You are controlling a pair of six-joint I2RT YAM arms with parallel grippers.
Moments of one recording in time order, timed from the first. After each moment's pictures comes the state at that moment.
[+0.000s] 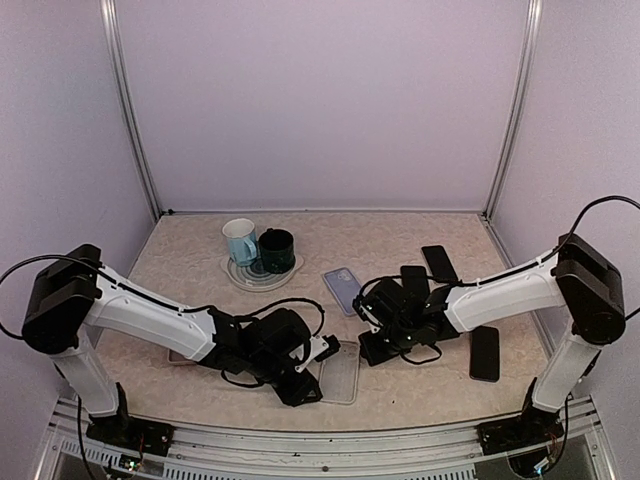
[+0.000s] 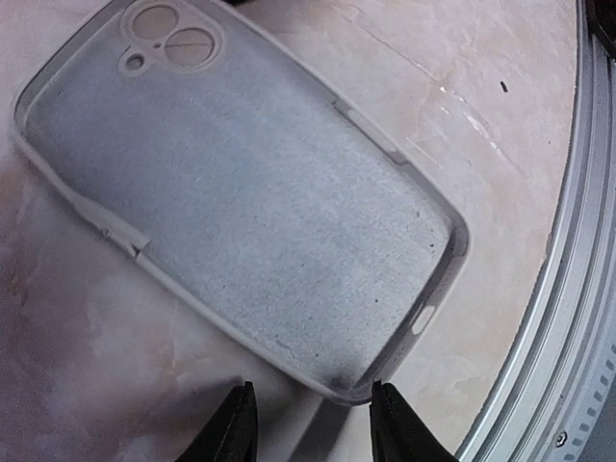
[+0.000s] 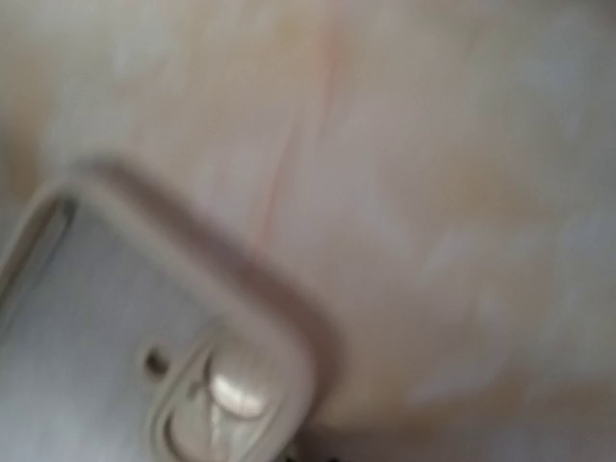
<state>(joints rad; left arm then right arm) -1.17 1.73 0.87 -0.13 0.15 -0.26 0.99 1.70 0.88 -0.22 0.05 0.52</state>
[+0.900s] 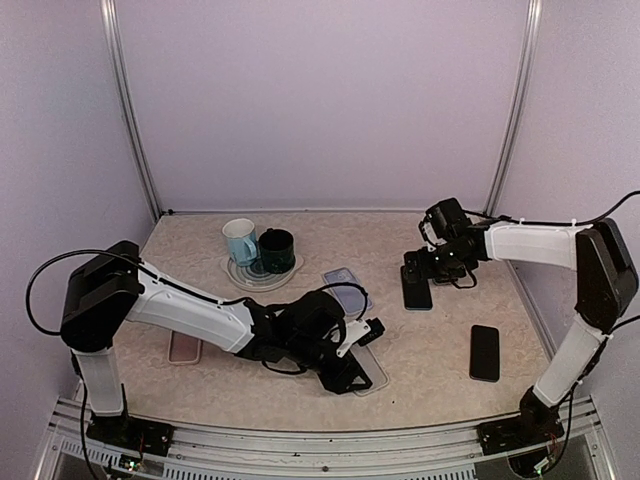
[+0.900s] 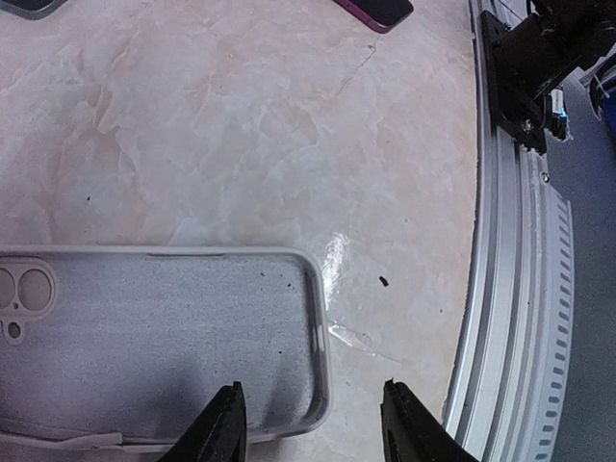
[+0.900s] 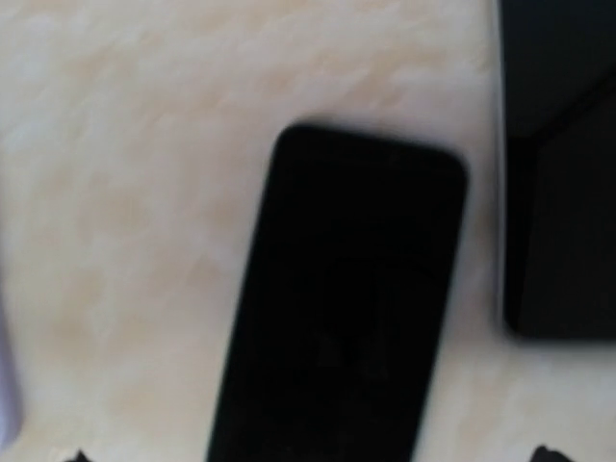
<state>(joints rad) -1.17 1.93 1.10 0.04 0.31 -0.19 0.47 1.64 1.08 -0.39 0.11 0.28</state>
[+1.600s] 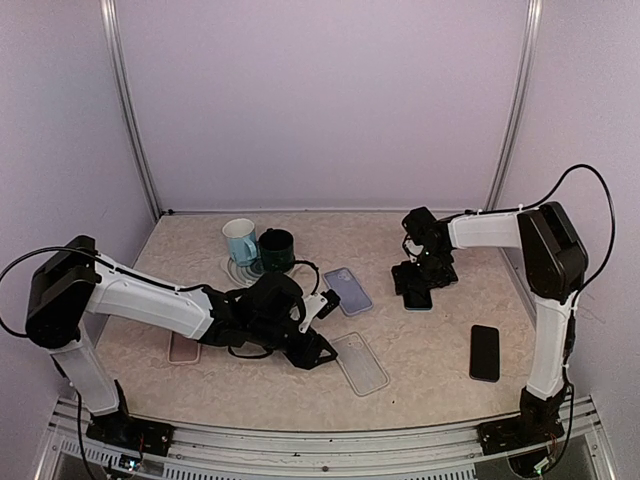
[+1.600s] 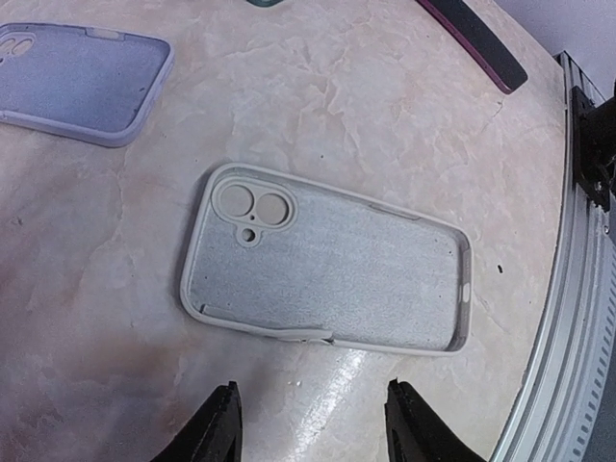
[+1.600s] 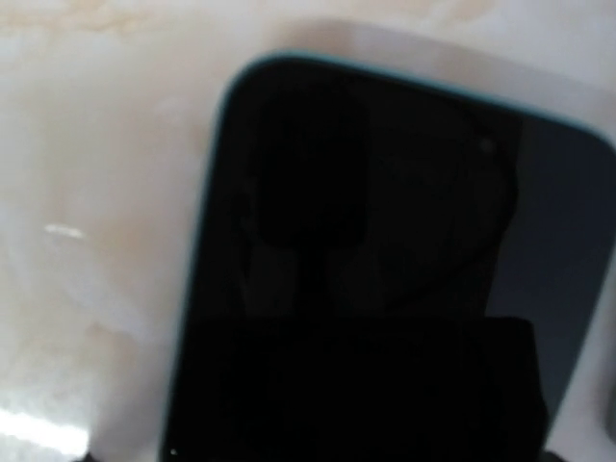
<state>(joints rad) -1.04 1.73 0.92 0.06 0.18 -0.24 0.44 2.03 1.40 -0.61 0.10 0.25</state>
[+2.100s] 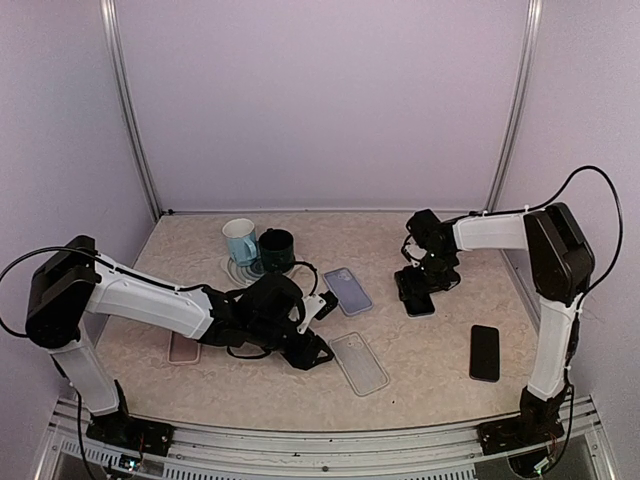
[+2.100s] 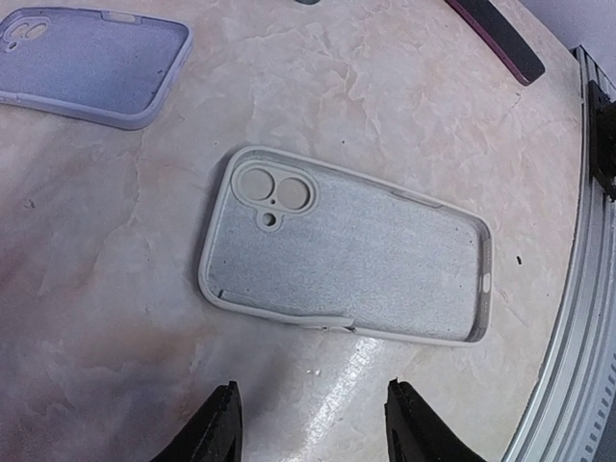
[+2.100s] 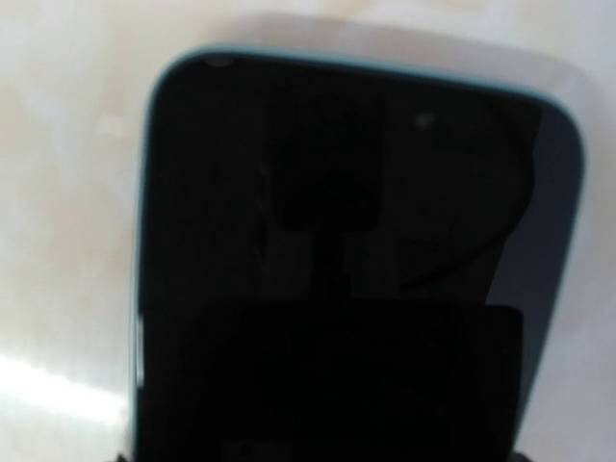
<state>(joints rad) -1.04 1.73 0.92 0.03 0.15 -0.23 0.44 2.00 1.36 -0.63 0.02 0.17</state>
